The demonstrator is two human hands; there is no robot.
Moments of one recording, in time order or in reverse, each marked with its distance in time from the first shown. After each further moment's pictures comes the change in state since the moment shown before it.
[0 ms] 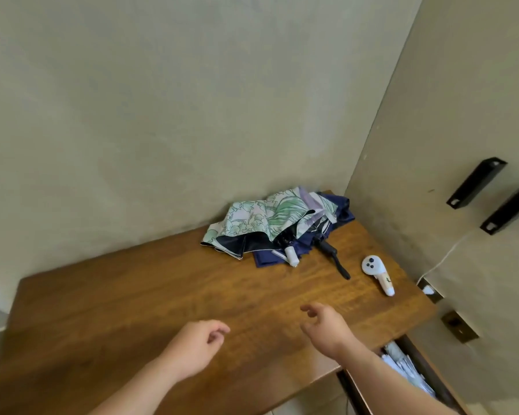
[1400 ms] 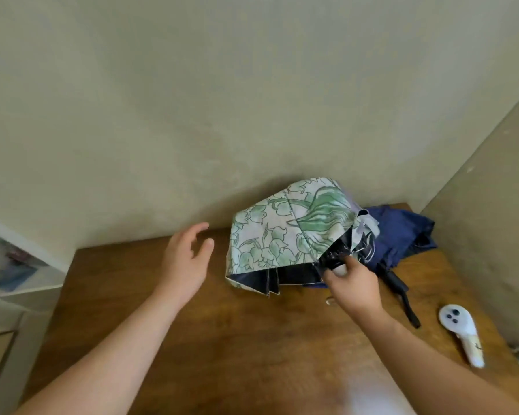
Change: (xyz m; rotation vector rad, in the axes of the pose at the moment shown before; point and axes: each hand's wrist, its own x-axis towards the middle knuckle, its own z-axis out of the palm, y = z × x) left_hand 0.078 0.005 -0.158 -0.353 0.768 -0.038; right_hand 0.152 -0.121 -0.029 0.160 0.228 -0.115
